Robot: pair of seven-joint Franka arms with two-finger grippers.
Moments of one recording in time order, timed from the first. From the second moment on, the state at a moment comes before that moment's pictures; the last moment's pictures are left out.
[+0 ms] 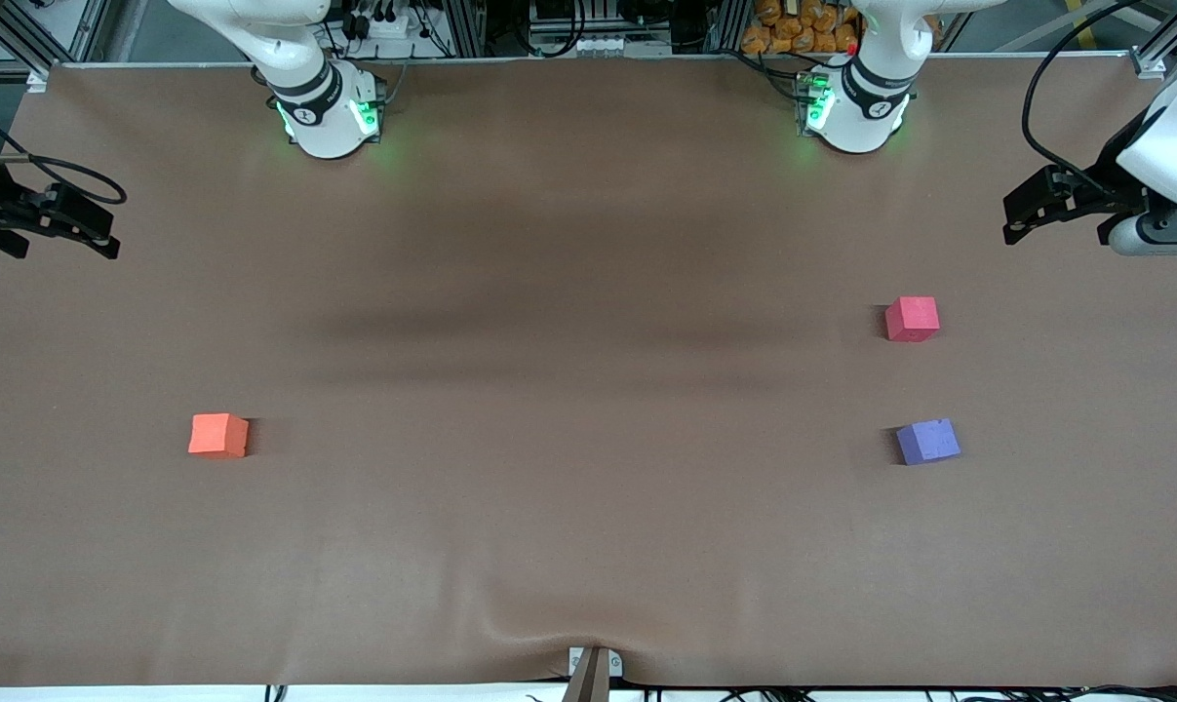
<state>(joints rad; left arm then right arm) 0.05 -0.01 -0.17 -1.51 0.02 1.49 -0.10 -0.12 -0.02 0.12 -1.54 -0.03 1.51 0.00</state>
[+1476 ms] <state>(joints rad) 0.05 -0.01 -0.17 -1.51 0.02 1.48 -0.10 -0.18 0.30 0.11 -1.58 0.01 1.64 0.09</state>
